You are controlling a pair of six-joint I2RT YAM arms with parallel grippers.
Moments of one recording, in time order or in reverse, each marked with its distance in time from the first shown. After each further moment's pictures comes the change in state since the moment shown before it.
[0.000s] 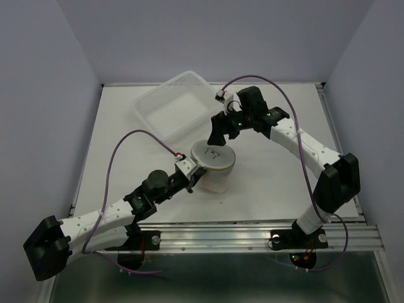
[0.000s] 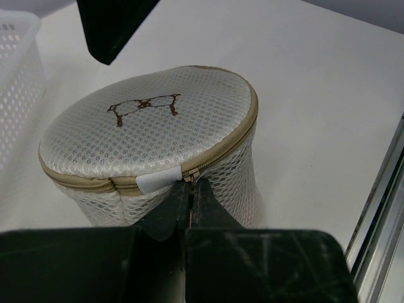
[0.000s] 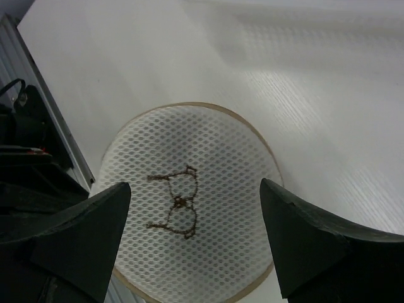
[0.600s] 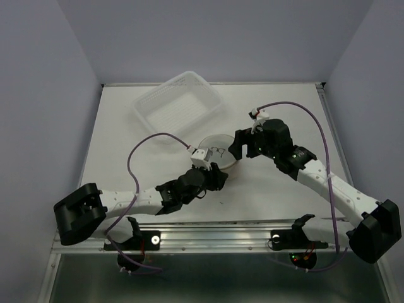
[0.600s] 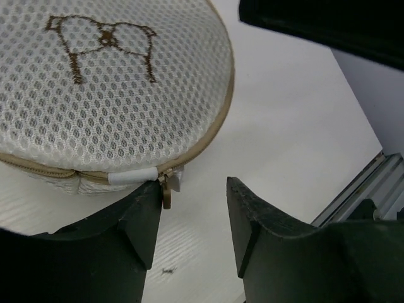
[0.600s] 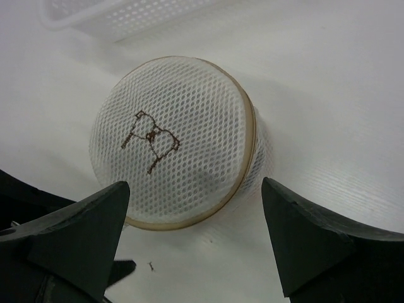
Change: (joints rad) left arm -0.187 0.392 0.163 -0.007 -0.383 -0.664; right arm 0.048 -0.476 -0.557 0.273 0.482 0.235
